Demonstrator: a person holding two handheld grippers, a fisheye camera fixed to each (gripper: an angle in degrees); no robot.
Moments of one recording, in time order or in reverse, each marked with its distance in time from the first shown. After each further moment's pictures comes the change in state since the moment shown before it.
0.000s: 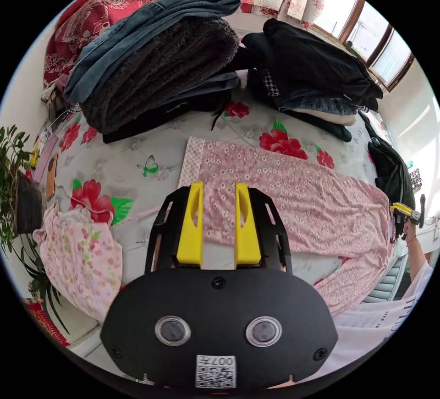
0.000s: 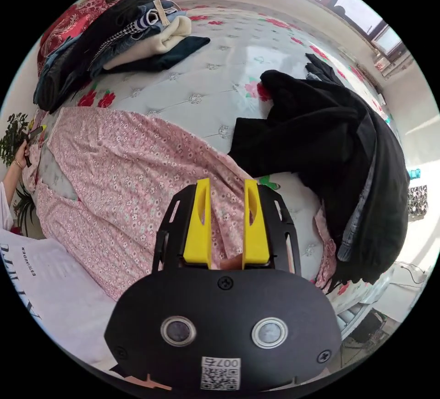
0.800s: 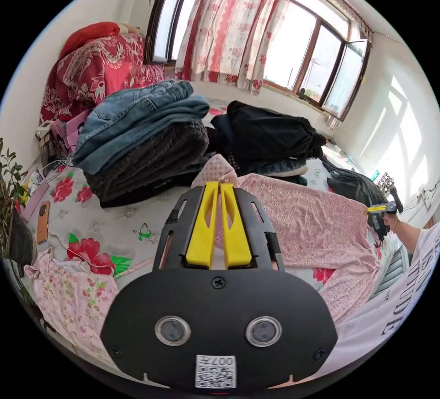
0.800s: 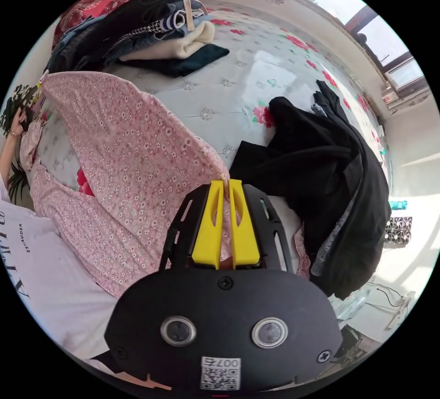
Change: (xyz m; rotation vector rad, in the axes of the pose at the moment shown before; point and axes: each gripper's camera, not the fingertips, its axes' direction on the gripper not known) left arm 0.011 0.051 -0.267 0.493 0.174 0.080; right arm -0.057 -0.076 -0.101 0.078 0.076 -0.108
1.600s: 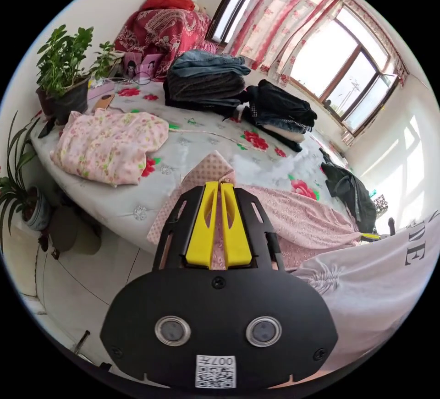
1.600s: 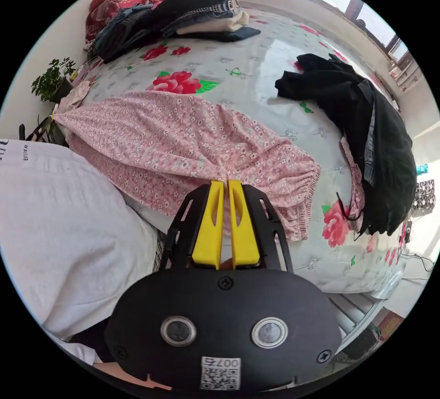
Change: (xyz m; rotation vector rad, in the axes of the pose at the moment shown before) left arm 0.027 0.180 -0.321 -0.086 -0.082 -0.283; right arm 0.053 0.251 -0.079 0.038 -0.184 0.012
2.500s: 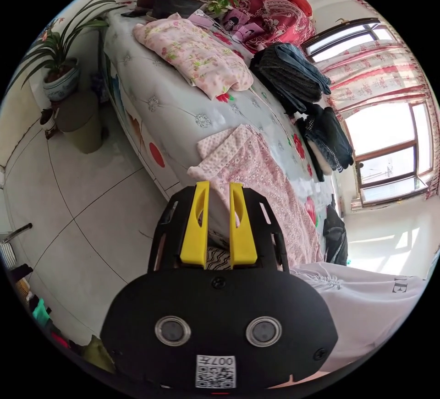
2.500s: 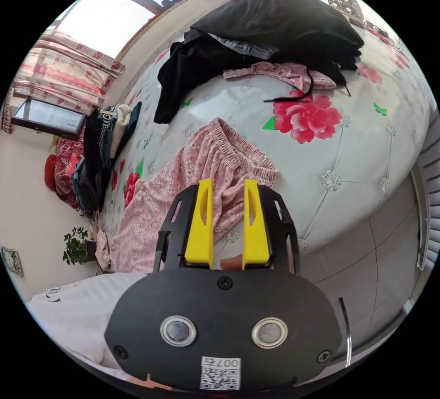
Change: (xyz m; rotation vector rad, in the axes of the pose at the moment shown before) left arm -0.083 0.049 -0.103 -0.159 0.005 -0.583; right arm 0.479 0.155 -0.039 0.227 -0.296 0.851
